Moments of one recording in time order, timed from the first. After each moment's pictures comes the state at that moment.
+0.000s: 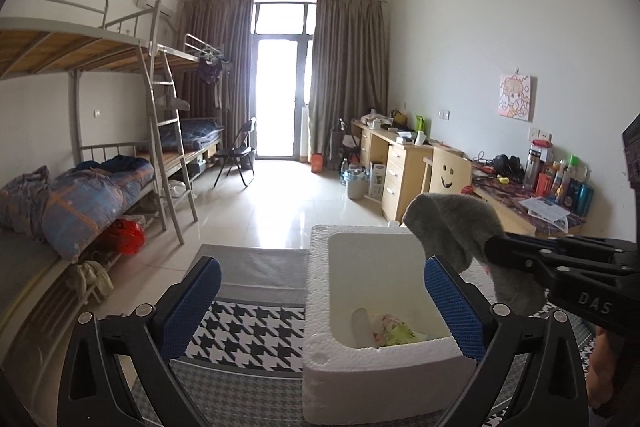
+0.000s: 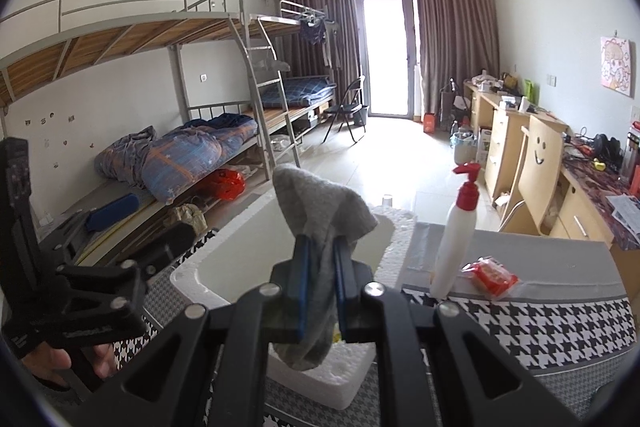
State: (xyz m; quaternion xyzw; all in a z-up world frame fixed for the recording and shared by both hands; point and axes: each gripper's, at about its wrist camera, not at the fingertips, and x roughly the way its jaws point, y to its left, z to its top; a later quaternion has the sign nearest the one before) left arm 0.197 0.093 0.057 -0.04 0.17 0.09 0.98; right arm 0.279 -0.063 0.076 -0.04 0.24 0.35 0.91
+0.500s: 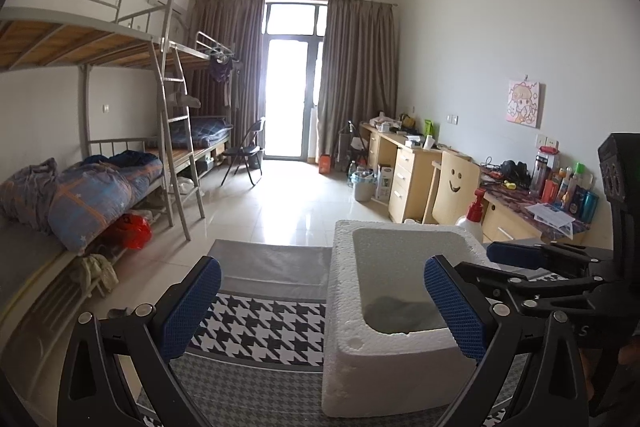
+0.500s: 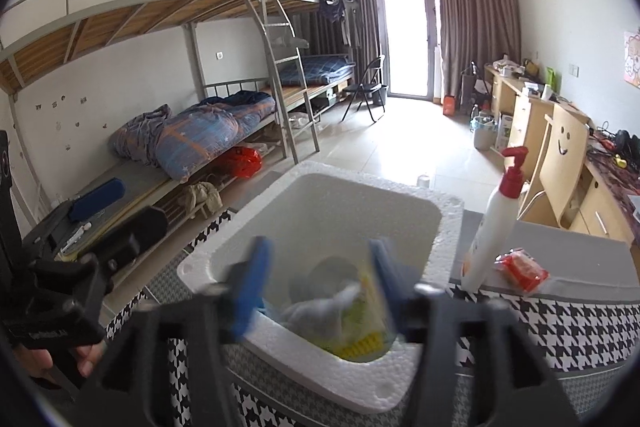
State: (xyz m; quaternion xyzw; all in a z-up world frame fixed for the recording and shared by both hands) left arm 0.186 0.110 0.051 -0.06 0.16 0.10 0.98; right arm 0.286 -0.035 0.062 -0.06 0.27 0.37 0.89
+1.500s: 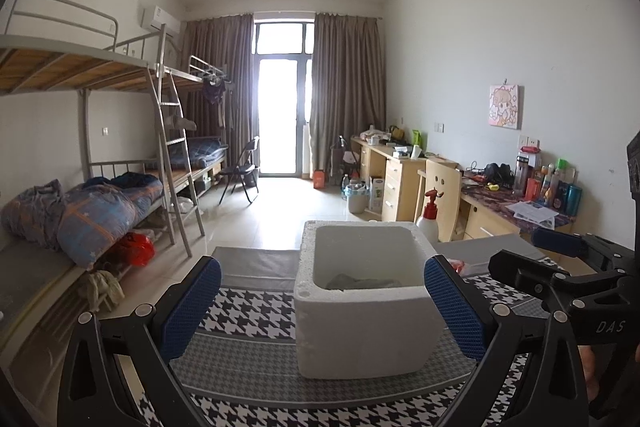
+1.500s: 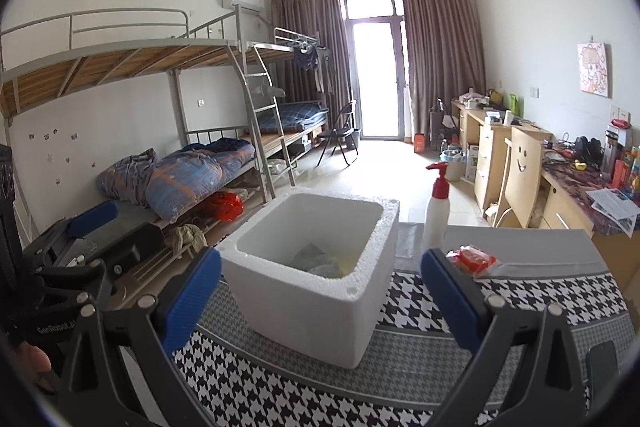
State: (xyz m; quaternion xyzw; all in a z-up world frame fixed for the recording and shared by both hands) left arm 0.117 0.057 0.072 -0.03 0.13 0.10 0.99; right arm 0.207 -0.105 0.087 -0.01 0.20 0.33 0.92
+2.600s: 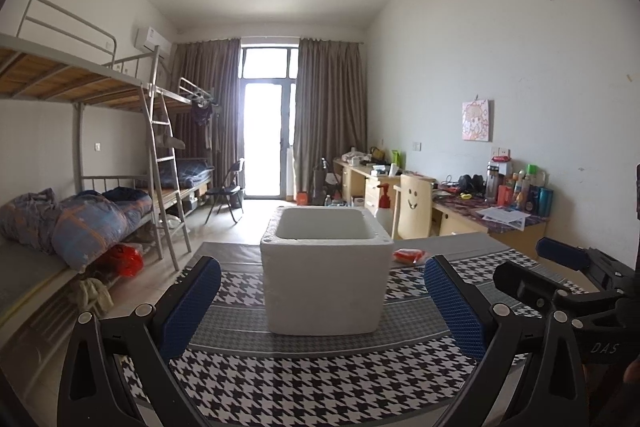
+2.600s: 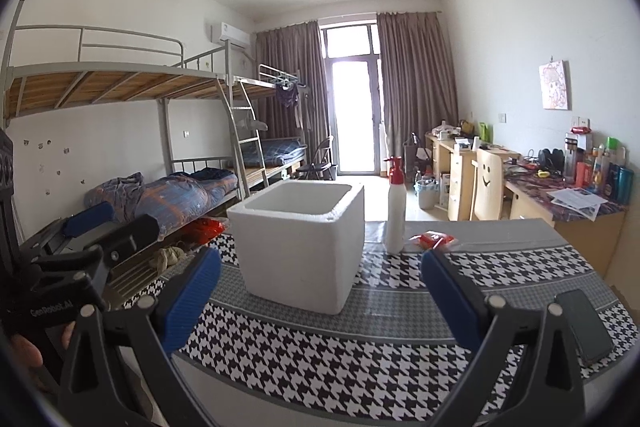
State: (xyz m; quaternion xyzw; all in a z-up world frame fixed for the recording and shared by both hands) left arm 0.032 0.010 0.038 -0.02 0.08 0.06 0.99; right arm 0.103 -0.166 0.045 0.00 0.12 0.29 0.95
